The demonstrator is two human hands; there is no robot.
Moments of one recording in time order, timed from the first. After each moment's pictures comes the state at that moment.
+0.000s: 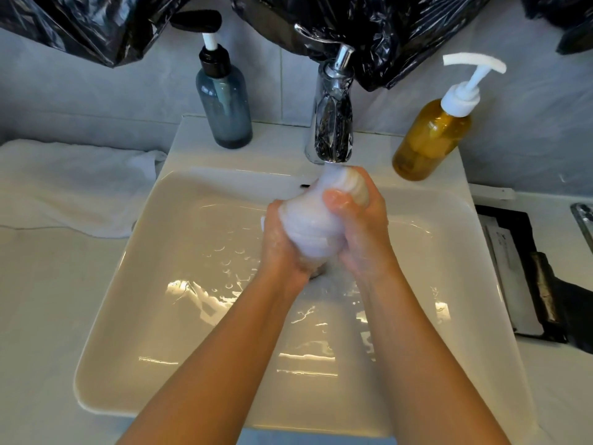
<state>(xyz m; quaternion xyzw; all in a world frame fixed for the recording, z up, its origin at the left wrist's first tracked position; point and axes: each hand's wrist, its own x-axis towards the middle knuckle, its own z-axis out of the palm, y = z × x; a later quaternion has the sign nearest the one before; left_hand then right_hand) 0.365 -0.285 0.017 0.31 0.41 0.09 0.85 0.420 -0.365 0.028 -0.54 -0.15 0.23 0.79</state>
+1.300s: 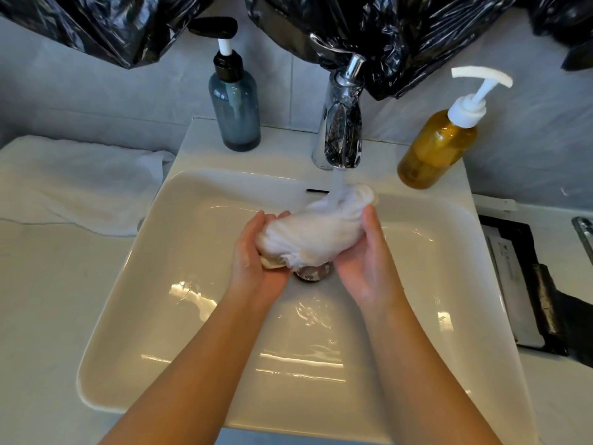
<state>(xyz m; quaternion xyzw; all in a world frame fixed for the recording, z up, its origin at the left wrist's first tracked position) 0.327 -0.261 -0.001 0.19 0.30 0.16 0.92 0.415 -0.379 -0.003 -0.38 -0.05 0.34 0.86</state>
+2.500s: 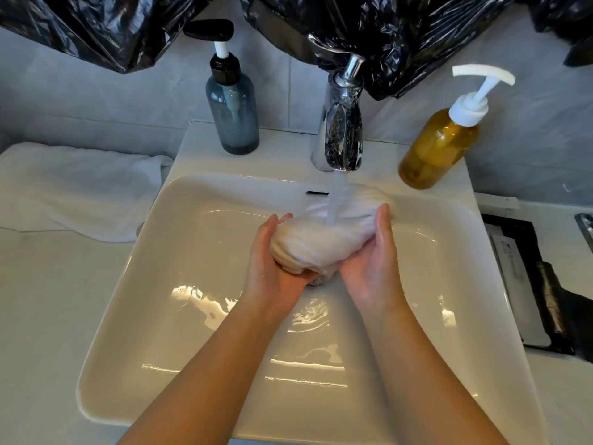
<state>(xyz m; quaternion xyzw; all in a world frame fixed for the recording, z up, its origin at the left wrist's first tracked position) 0.330 -0.276 0.003 0.24 0.30 0.10 0.92 0.404 -0.375 0.011 -0.43 0.02 0.28 0.86</state>
